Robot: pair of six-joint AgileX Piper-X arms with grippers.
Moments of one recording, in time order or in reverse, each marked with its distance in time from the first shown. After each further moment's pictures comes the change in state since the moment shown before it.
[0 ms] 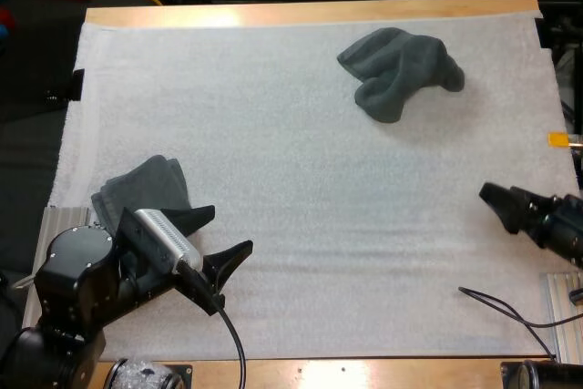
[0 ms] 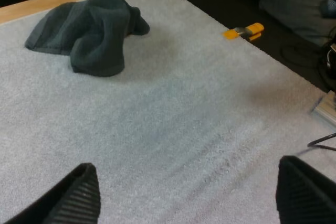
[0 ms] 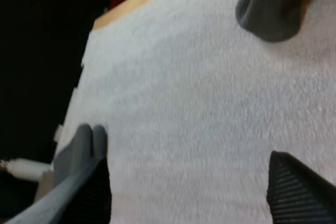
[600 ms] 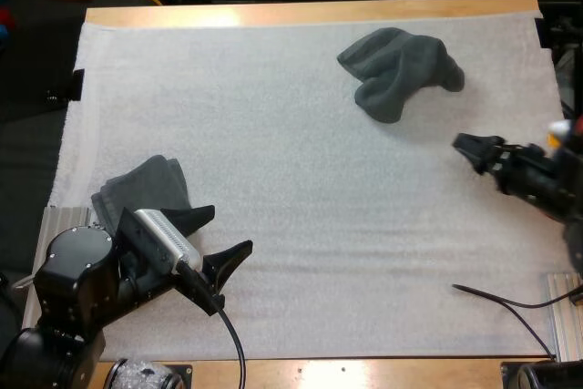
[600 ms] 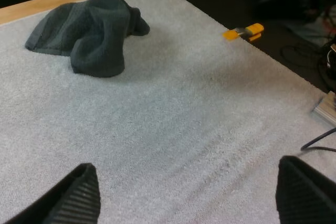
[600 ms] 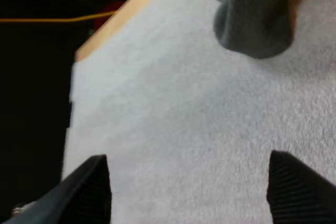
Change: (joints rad) left arm 0.000 0.000 0.000 0.000 0.000 0.000; right arm 0.197 0.374 -0.002 -0.361 0.200 0.275
